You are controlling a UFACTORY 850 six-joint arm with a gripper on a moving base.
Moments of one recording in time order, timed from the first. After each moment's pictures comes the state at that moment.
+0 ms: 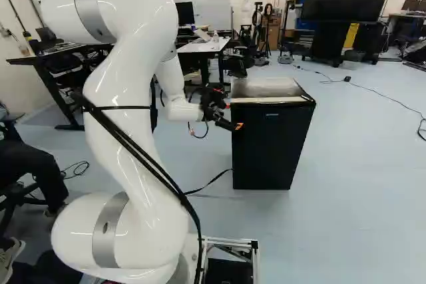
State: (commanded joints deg) arm 6.1 -30.5 -46.5 67.5 58.5 0.0
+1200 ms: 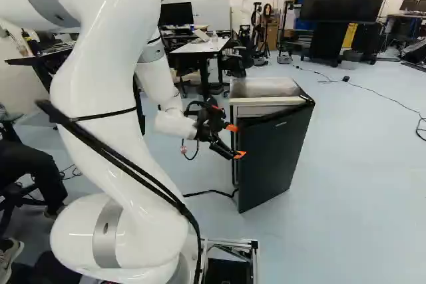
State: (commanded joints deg) arm 8.1 -18.5 -28.3 84.4 58.5 0.0
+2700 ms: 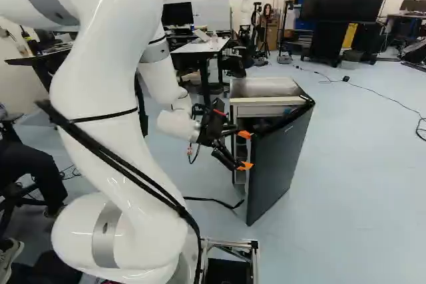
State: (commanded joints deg) arm 4.1 -18.9 -29.1 94.7 64.9 0.0
